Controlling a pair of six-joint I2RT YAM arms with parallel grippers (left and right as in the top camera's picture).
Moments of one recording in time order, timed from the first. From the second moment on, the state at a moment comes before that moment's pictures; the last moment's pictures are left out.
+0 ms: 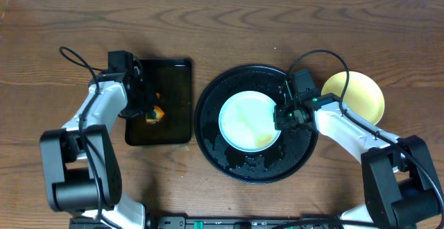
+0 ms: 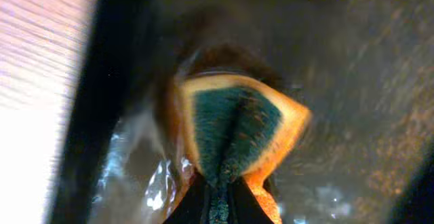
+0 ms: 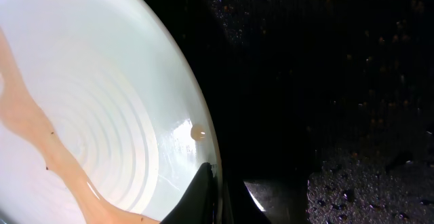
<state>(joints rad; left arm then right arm) 0.10 1.76 1.05 -0.65 0.11 -0.32 0.35 1.70 0.89 -0.48 -0.16 0.34</state>
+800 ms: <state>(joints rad) -0.07 1.80 1.05 -0.65 0.01 -0.33 0.35 1.70 0.89 -0.48 -0.16 0.34</state>
